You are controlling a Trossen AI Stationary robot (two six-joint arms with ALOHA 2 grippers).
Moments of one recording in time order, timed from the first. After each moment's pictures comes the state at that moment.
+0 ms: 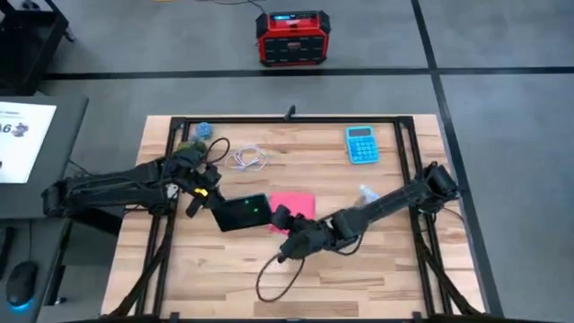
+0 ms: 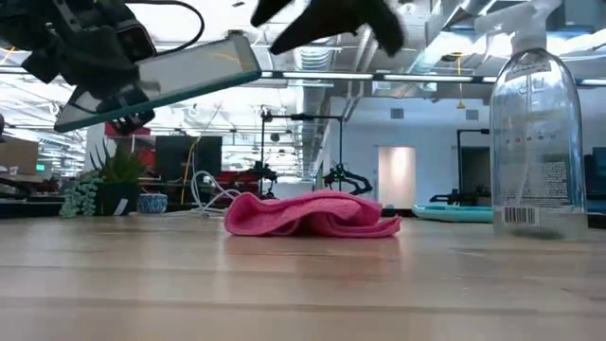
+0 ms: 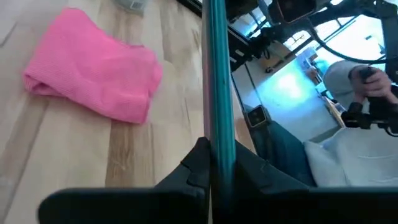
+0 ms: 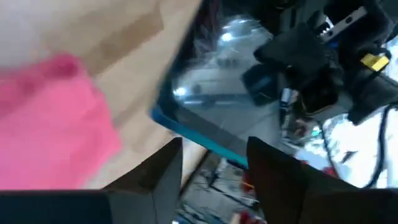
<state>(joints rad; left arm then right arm) 0.34 0.64 0.35 -0.23 0.77 -0.31 0.38 1.92 1.56 -0.37 0.75 -1.20</state>
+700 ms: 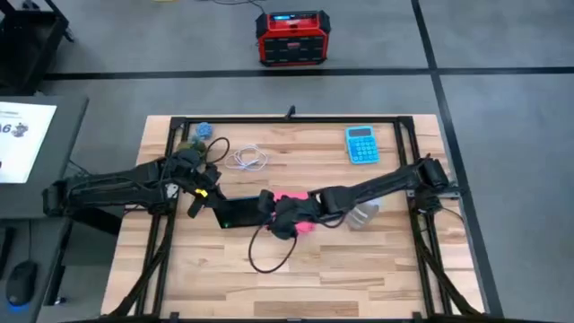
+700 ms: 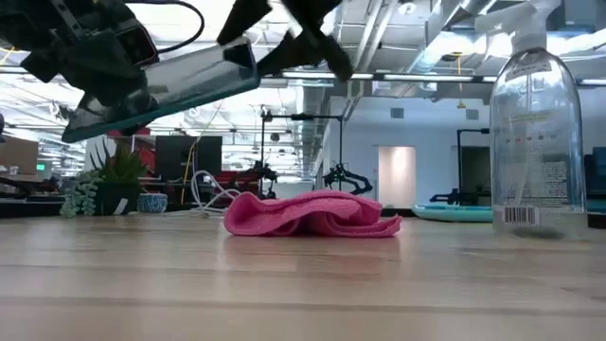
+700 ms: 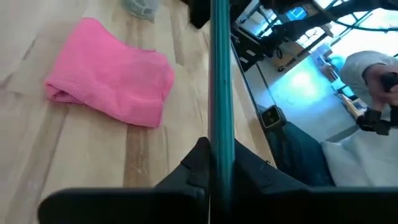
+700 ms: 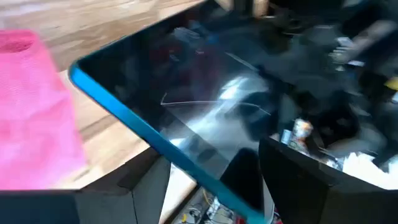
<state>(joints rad) 0.34 0.64 0.35 -0.23 0.69 -0.27 0.22 1.96 1.56 -0.25 0.44 -1.41</state>
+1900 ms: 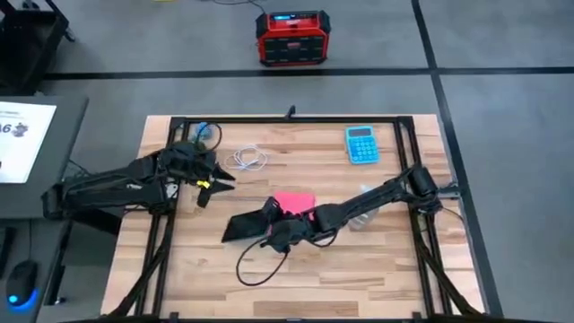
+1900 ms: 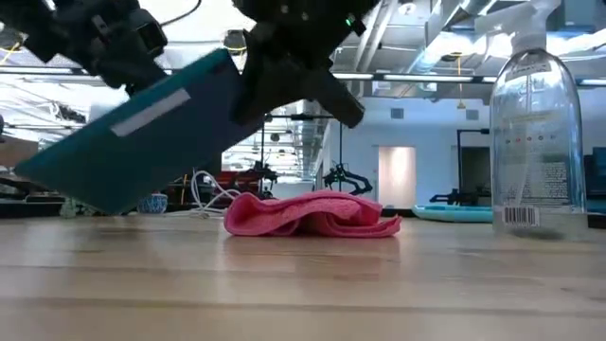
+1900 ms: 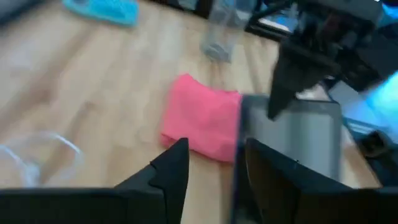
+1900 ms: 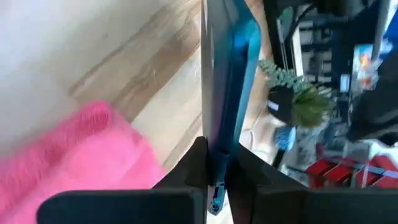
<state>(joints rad) 0.38 0.64 0.48 -0.31 0.41 -0.01 0.29 2.03 1.56 -0.31 0.60 -0.81</state>
